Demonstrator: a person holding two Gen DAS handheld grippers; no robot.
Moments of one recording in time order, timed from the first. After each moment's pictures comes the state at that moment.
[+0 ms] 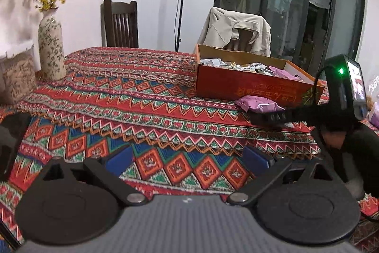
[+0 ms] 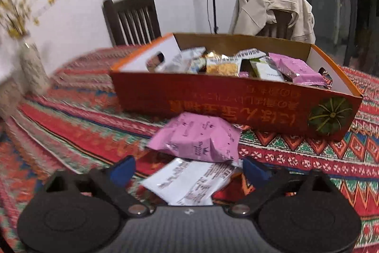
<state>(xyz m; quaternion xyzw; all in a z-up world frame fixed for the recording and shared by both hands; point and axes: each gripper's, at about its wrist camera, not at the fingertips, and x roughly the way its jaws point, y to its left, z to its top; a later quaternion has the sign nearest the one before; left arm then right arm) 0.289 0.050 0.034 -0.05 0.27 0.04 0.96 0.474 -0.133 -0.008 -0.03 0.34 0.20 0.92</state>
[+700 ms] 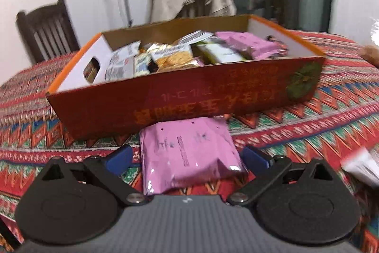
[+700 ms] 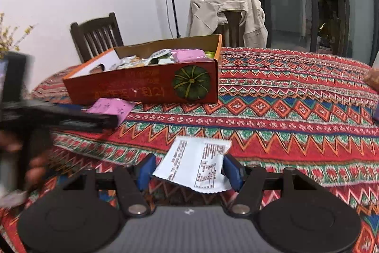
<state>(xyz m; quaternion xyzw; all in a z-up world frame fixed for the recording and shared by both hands) 0.497 -0.086 -0.008 0.05 0.35 -0.02 0.94 0.413 -0.309 -0.001 0.03 0.32 0.16 0.93</state>
